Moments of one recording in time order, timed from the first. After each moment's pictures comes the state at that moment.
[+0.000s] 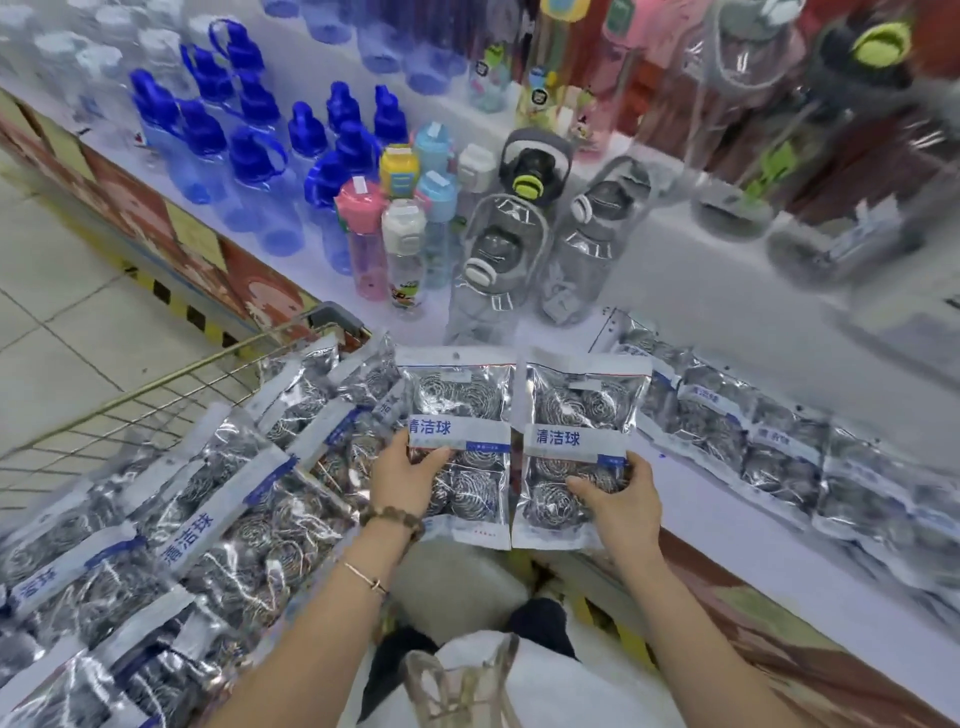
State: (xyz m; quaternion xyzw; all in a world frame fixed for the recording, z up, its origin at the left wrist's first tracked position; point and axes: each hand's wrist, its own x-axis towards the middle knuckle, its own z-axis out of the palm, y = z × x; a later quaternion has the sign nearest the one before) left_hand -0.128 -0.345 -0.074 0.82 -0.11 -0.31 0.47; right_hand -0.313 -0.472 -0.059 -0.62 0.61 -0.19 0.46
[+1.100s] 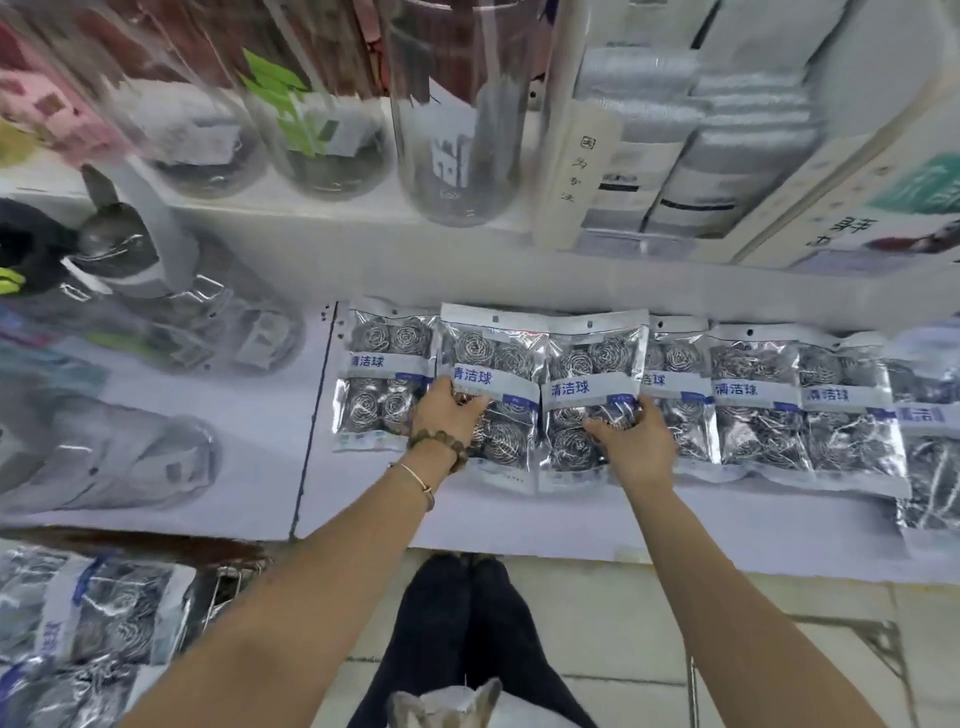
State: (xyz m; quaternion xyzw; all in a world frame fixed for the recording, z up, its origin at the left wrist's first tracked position) left_hand -0.349 -0.736 -0.121 0.82 -0.36 -0.41 0.17; right_hand -0.552 -0.748 -0.124 -0.45 0.80 -0.16 0.37
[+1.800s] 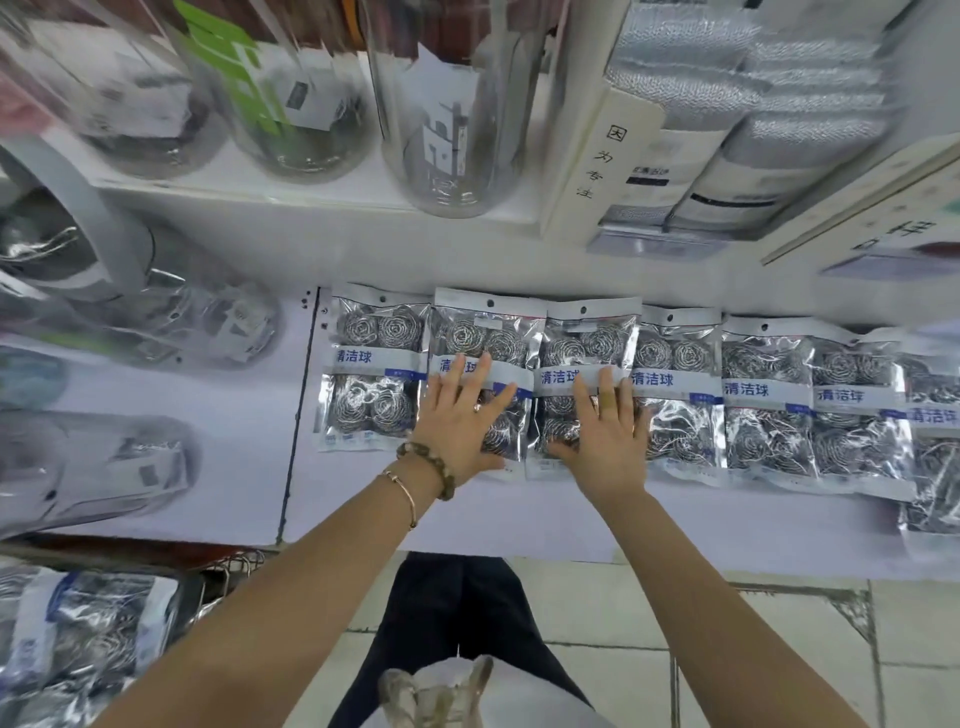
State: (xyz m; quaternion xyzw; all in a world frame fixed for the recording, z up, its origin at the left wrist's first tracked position) left_hand -0.338 -0.737 -0.151 0.61 -0.75 -0.23 -0.13; right_hand -0.532 -0.752 -0.153 -0.73 0.65 0.13 0.18
